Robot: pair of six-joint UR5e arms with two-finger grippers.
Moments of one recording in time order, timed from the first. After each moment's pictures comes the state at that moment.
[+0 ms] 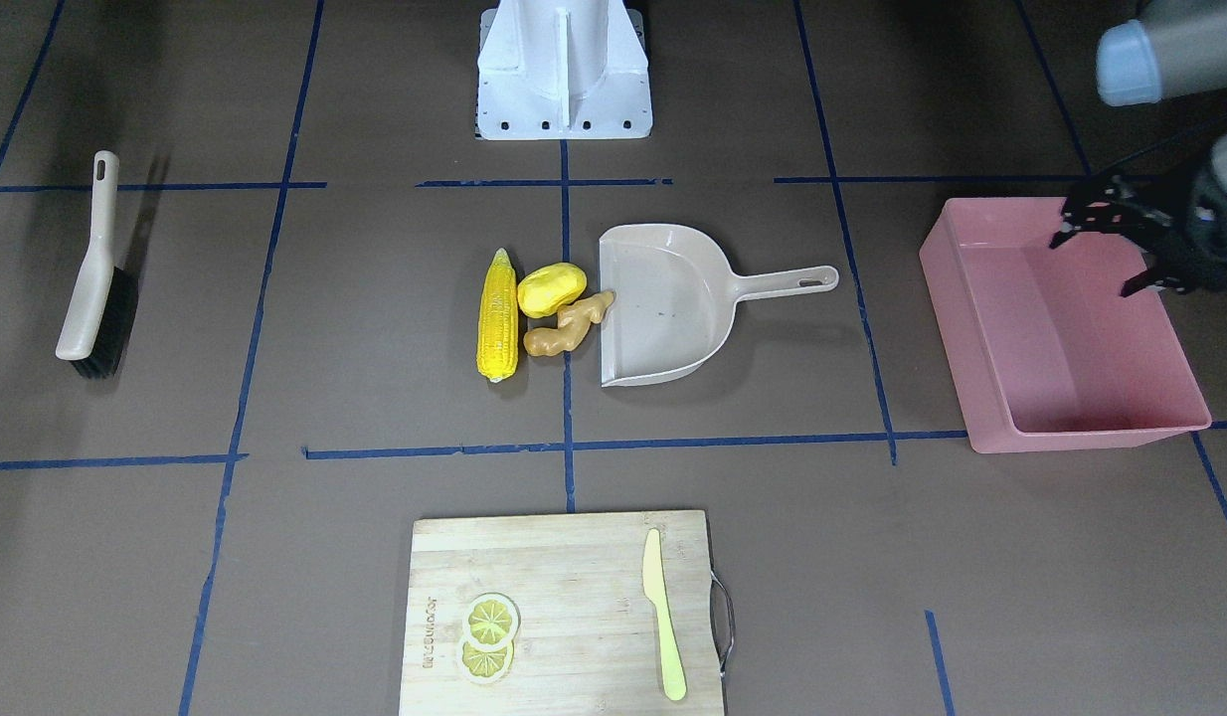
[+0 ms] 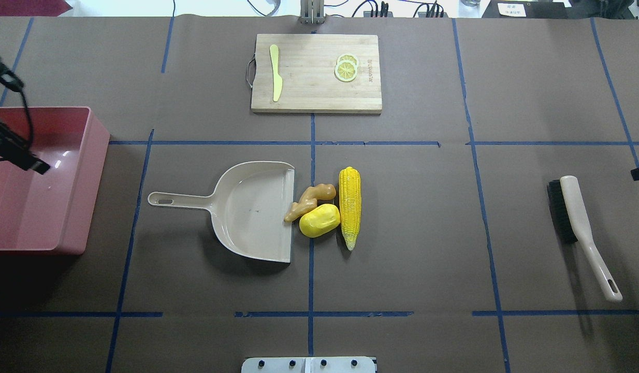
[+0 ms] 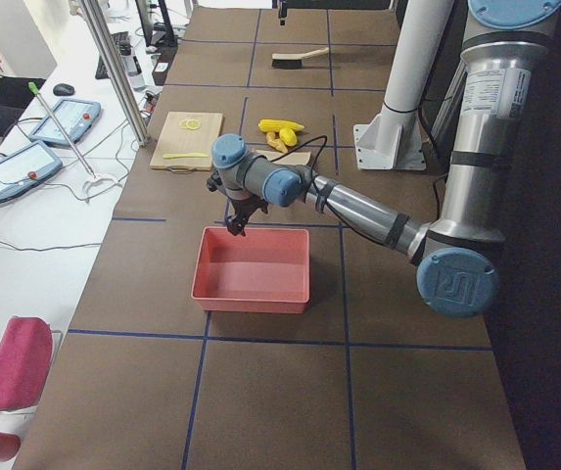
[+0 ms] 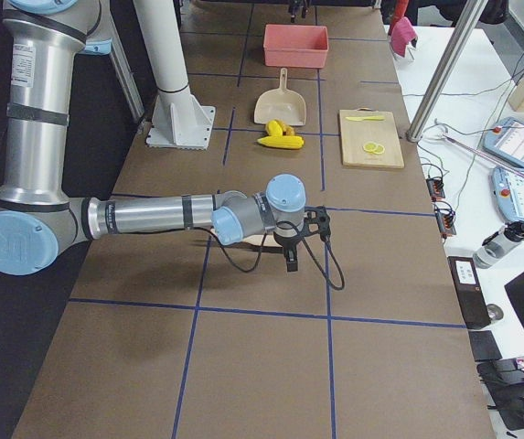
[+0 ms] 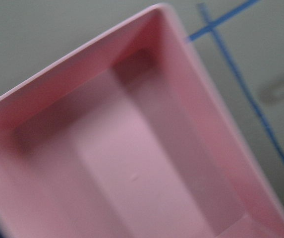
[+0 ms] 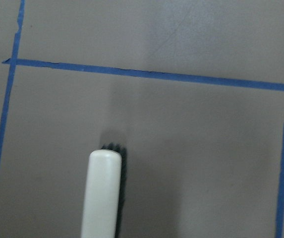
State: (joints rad) left arm -1.08 -1.72 -1.88 -1.58 -2.41 0.08; right arm 1.25 -1.78 1.92 -1.26 2.36 0.43
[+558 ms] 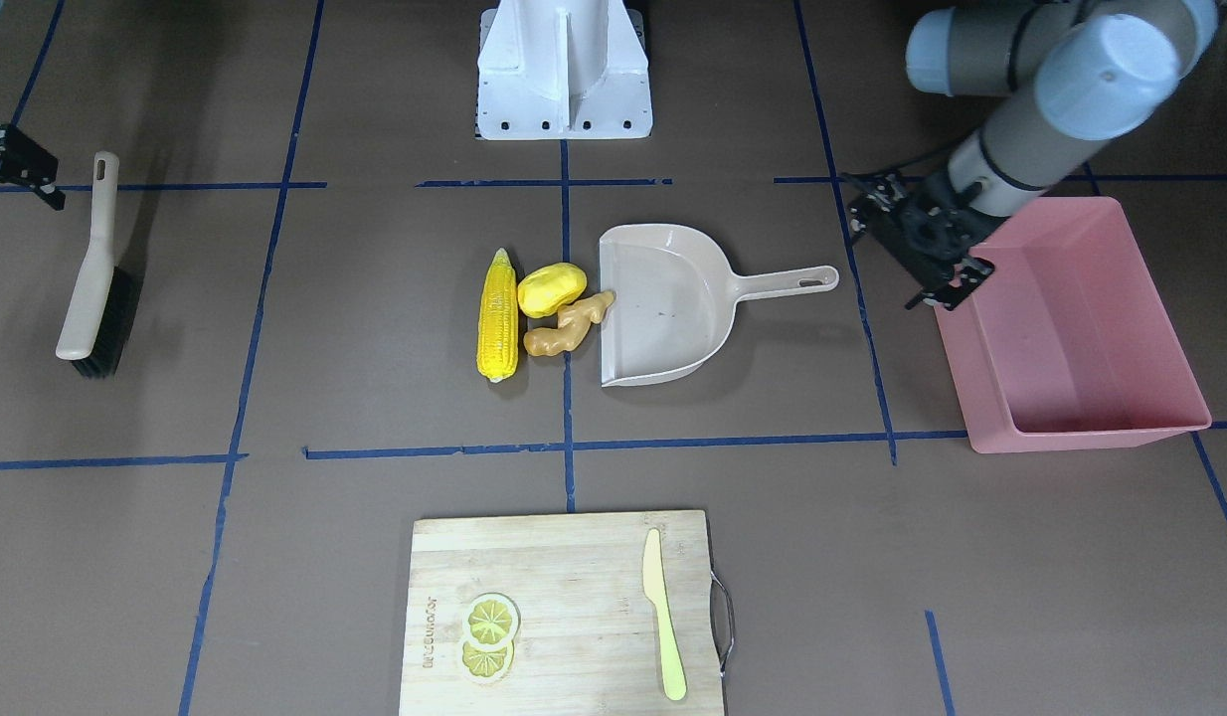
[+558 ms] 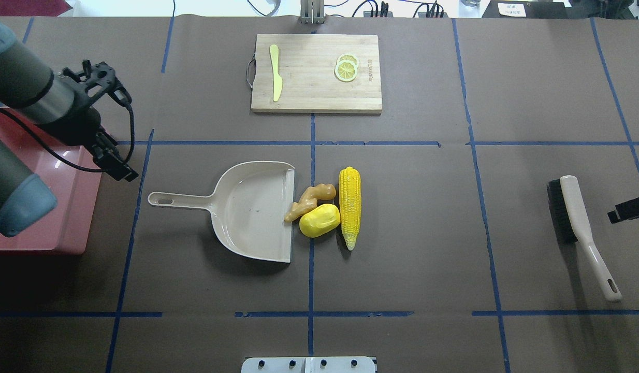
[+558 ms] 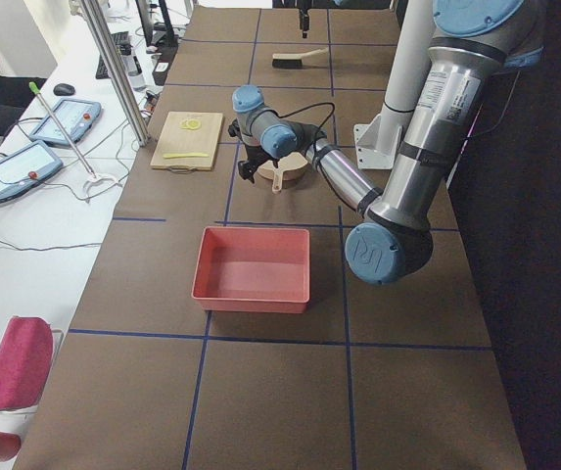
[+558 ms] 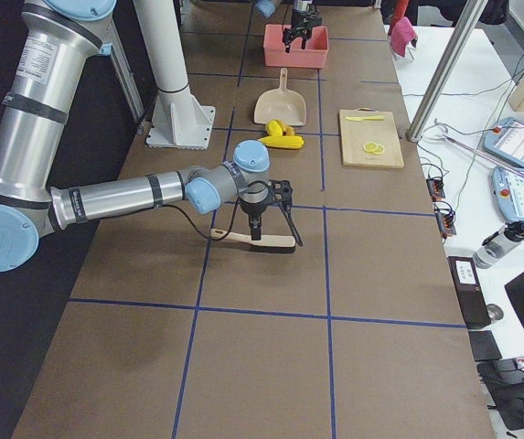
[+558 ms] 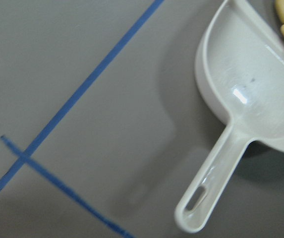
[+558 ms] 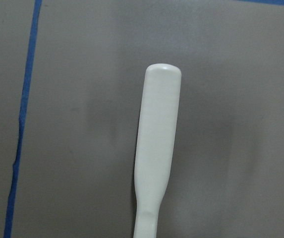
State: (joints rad) left arm -0.87 -1.90 -1.90 -1.58 -2.28 -0.02; right arm 0.98 -1.96 2.08 -1.15 2.21 0.65
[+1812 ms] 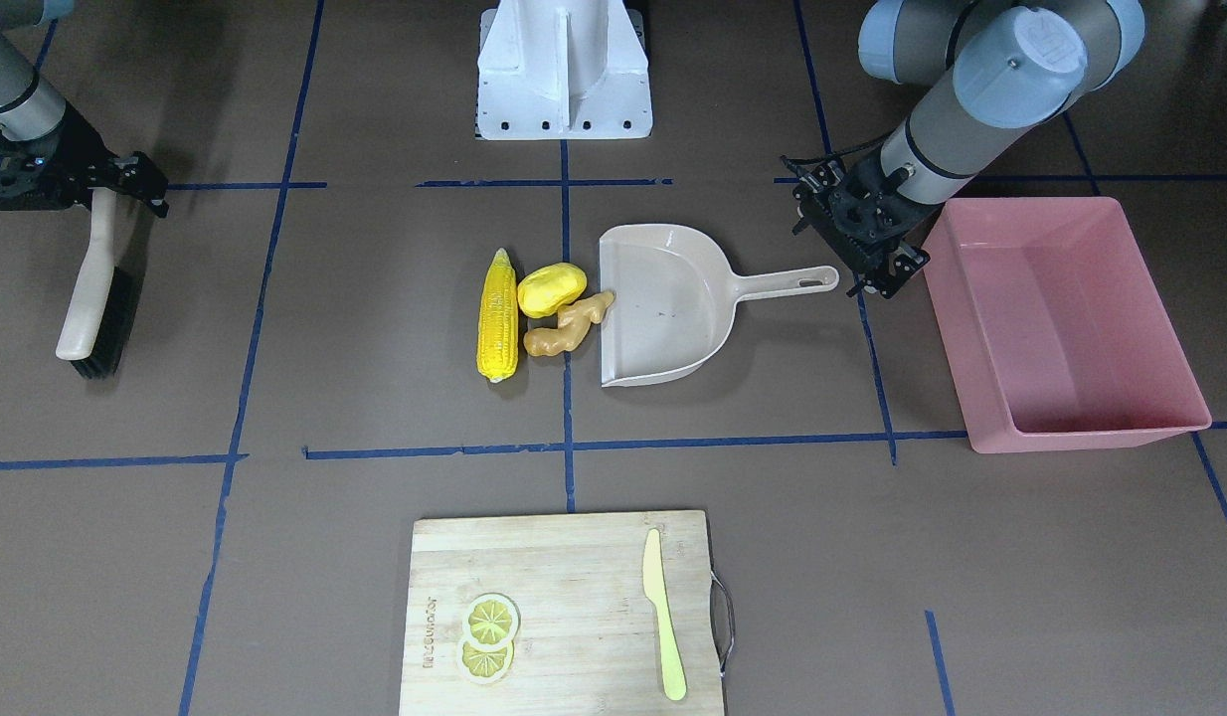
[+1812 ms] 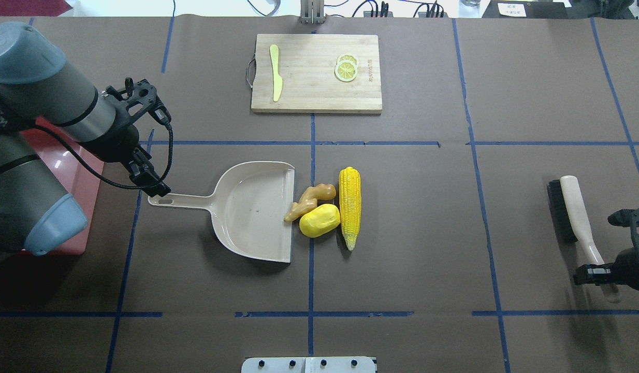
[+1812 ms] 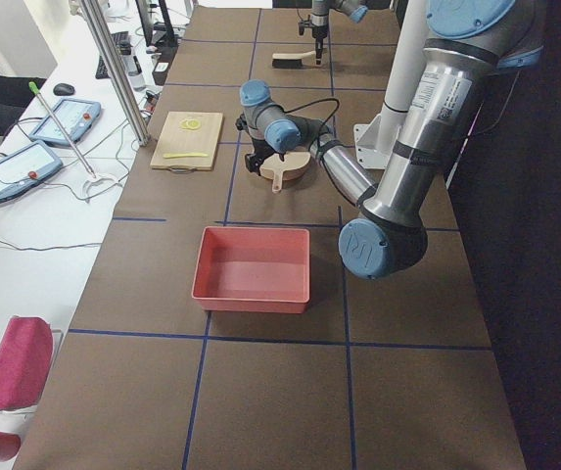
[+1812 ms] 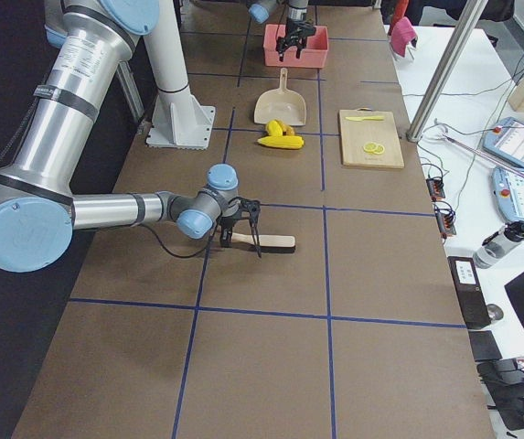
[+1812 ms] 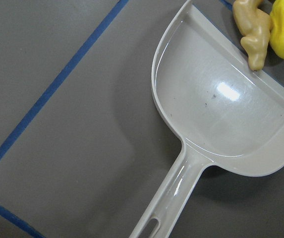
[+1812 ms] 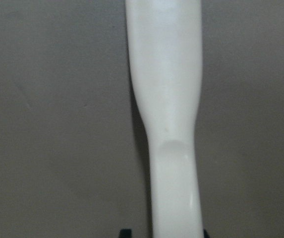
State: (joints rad) left arm -0.83 -1.93 -1.91 -1.58 -2.27 -0.04; right arm 0.63 -2.03 1.93 -0.80 2.03 1.15
